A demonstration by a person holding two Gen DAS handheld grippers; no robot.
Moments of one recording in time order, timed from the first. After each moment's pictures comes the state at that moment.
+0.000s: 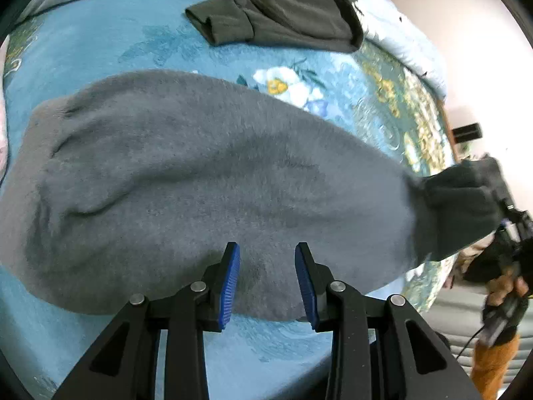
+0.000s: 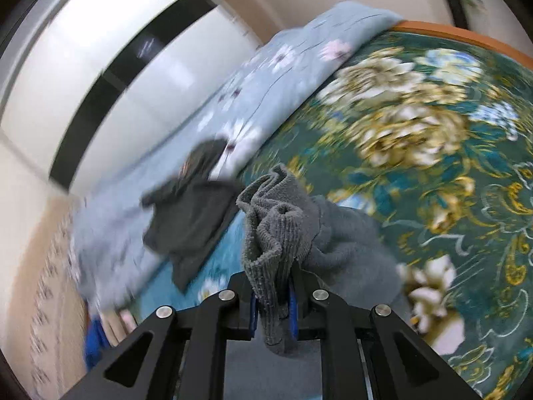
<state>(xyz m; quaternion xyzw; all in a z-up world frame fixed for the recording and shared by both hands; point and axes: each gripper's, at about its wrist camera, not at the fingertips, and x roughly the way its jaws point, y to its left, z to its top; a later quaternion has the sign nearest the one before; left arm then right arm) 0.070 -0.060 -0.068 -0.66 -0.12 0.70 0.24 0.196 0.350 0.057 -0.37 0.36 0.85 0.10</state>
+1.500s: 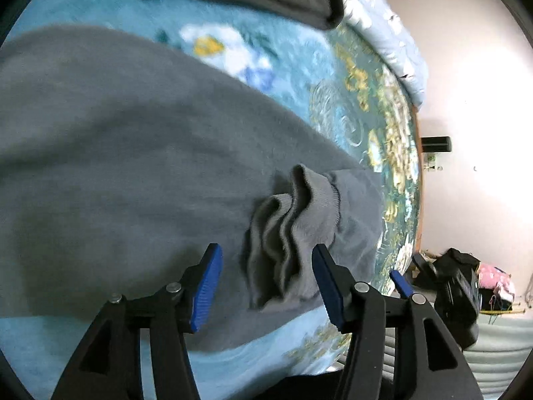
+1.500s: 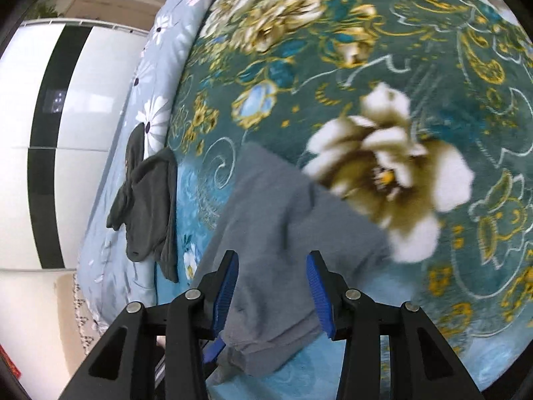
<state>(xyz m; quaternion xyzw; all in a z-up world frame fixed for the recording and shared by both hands) 0.061 0.023 -0.107 -0.71 -0.21 0.62 0.28 0.278 0.376 -0.045 -0.41 0.58 0.68 0.17</state>
